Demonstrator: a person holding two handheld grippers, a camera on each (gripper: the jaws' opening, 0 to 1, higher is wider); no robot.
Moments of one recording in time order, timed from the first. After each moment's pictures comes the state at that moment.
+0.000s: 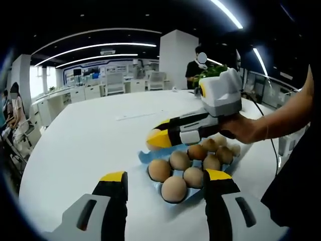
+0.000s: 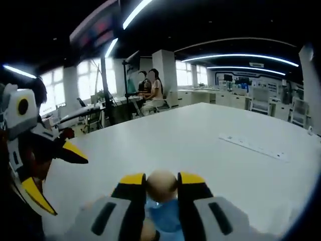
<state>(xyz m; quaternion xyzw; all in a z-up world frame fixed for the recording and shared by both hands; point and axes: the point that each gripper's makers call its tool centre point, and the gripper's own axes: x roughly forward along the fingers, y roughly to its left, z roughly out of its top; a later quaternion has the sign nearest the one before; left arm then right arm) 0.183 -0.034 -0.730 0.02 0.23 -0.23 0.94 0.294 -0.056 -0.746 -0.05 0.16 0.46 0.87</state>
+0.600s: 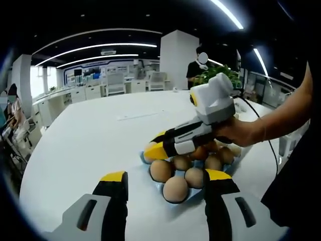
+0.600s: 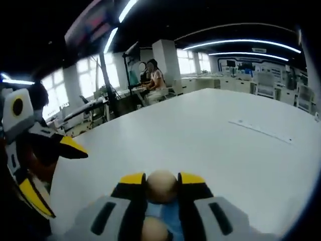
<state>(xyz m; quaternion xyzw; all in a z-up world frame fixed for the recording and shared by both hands) 0.184 -0.030 -0.728 0.02 0.23 -0.23 0.95 0.288 -0.045 -0.771 -0.02 0.24 0.46 0.85</state>
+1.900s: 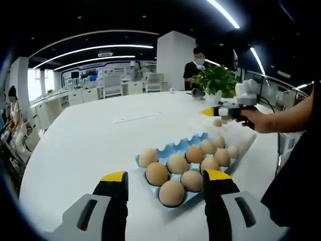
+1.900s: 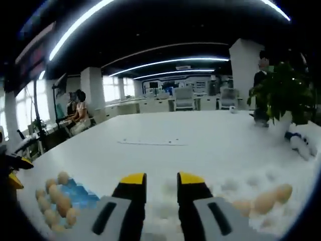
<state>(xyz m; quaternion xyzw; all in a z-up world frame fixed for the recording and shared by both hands) 0.185 -0.040 -0.726 0.02 0.22 -0.24 0.94 0.338 -0.341 -0.734 0.03 0.15 0.09 0.98</state>
